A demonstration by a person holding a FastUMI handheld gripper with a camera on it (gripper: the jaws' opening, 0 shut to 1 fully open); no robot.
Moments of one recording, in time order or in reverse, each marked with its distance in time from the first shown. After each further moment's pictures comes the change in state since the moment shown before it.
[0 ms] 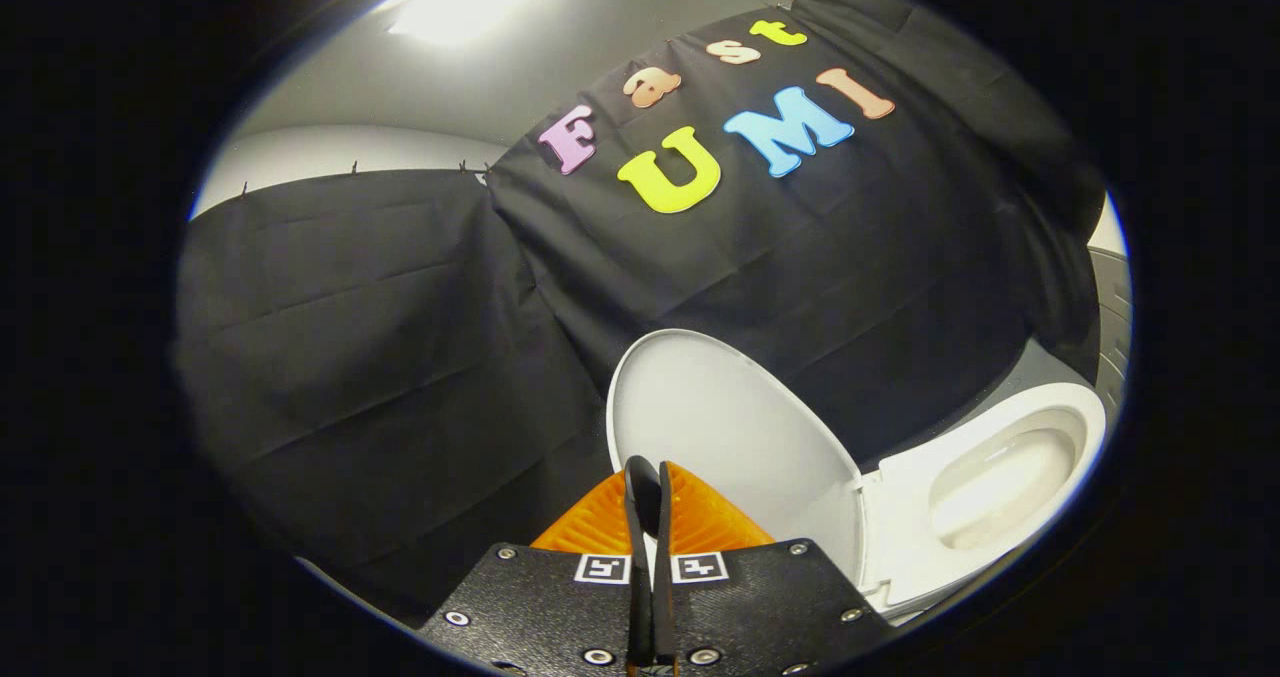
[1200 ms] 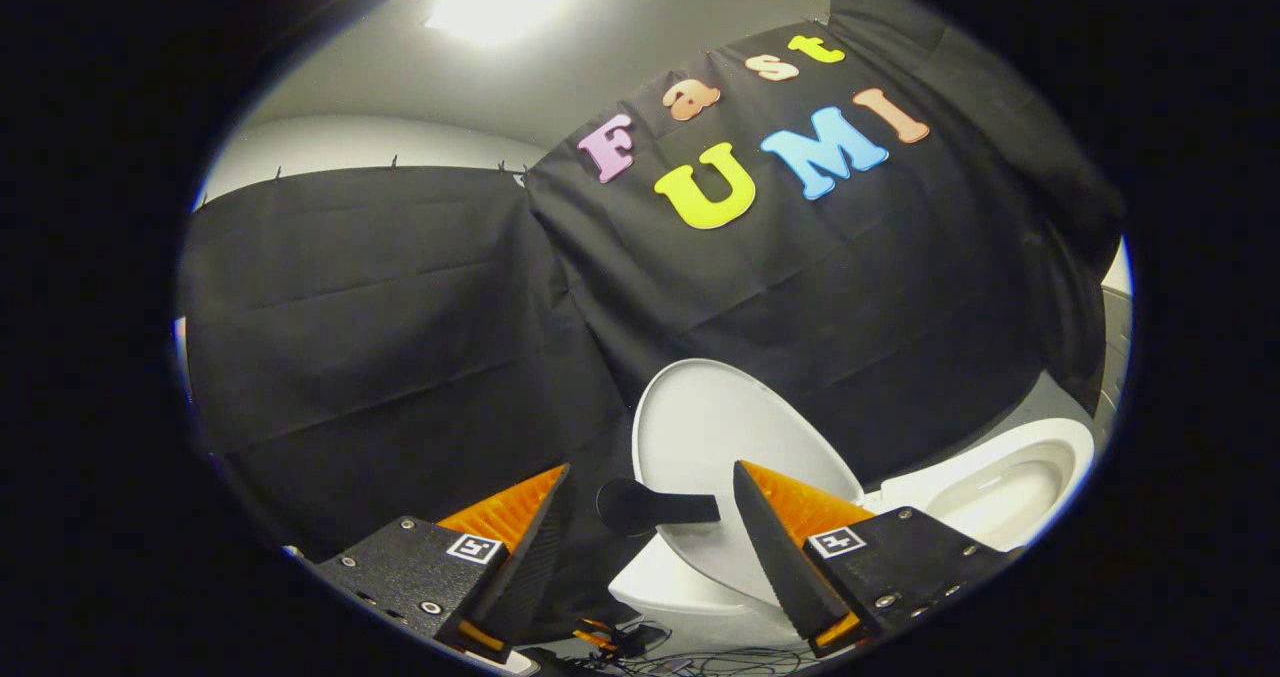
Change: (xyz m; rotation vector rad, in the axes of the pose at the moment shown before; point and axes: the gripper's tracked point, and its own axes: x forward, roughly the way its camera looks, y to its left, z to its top) arm -0.050 0.015 0.047 -0.080 -0.061 0.056
